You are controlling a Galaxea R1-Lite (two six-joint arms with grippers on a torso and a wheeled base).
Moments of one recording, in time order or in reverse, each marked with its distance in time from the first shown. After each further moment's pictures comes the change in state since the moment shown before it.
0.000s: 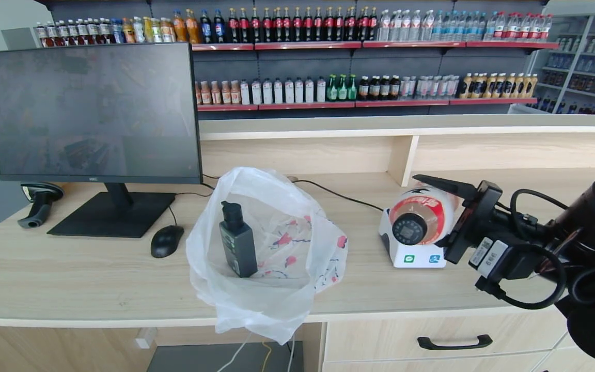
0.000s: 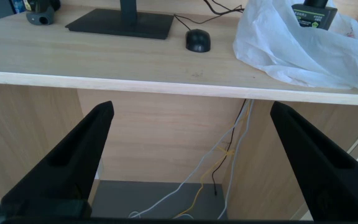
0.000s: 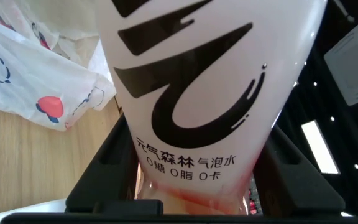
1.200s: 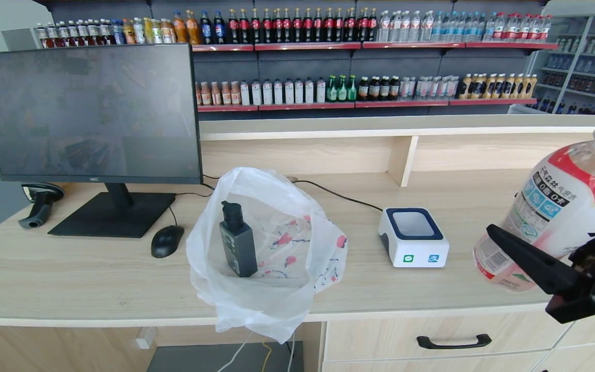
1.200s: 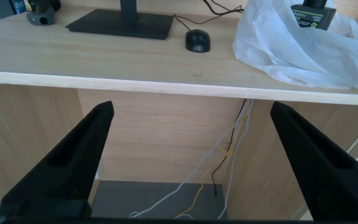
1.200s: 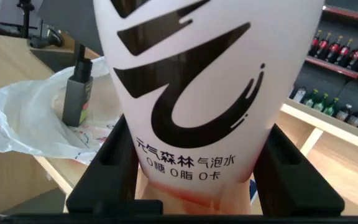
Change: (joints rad) left arm 0.000 0.000 0.000 0.000 0.000 0.000; right arm 0.087 -0.460 0.397 0.000 -0.402 0.993
